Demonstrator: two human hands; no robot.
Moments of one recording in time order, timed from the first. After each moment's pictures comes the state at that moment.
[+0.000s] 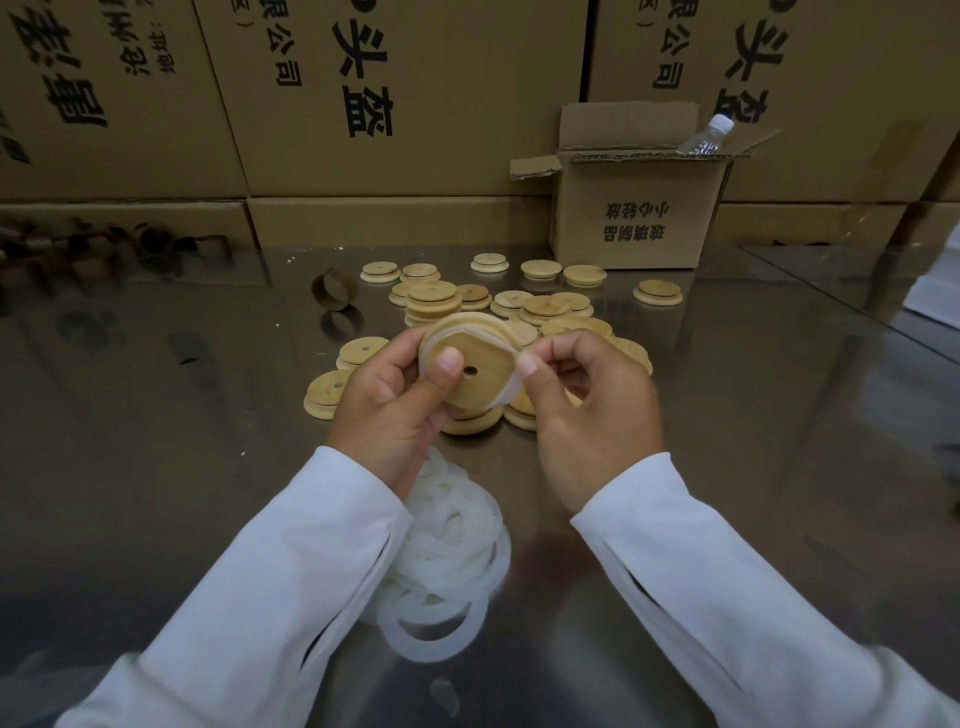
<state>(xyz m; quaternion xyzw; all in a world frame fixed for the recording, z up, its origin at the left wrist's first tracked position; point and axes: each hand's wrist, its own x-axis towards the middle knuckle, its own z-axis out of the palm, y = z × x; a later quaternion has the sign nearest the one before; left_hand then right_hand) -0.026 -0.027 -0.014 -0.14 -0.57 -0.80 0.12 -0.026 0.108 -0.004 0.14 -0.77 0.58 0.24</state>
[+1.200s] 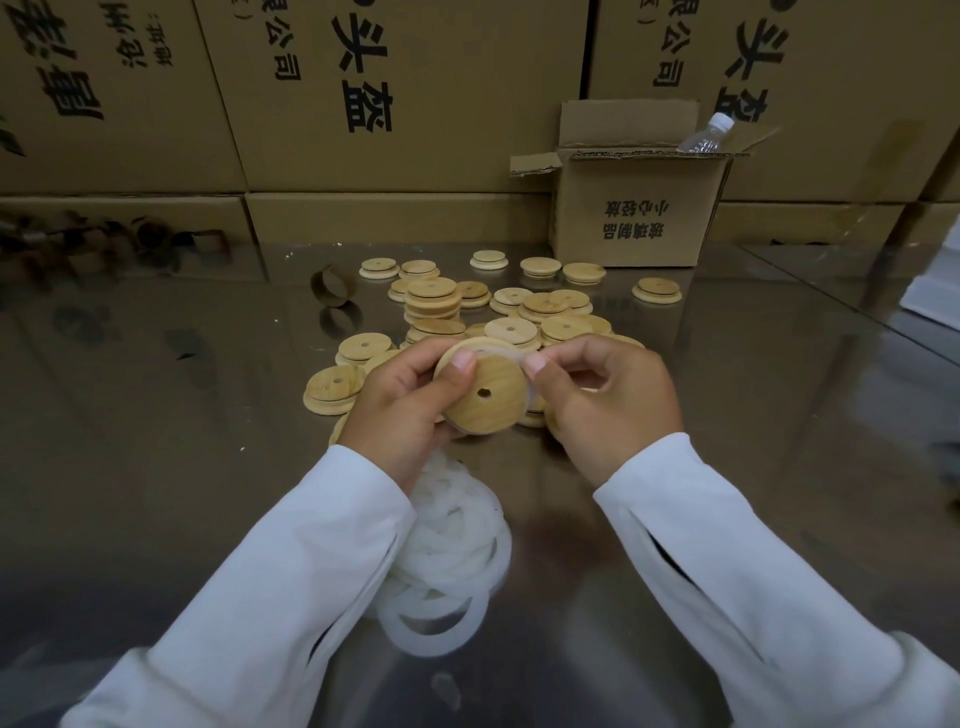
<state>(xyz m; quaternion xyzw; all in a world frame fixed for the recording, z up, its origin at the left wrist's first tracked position) -0.027 -0.024 -0.016 -0.08 -0.63 -0.77 0.09 -0.033 0.120 0.000 0.10 -0.78 0.59 0.18</state>
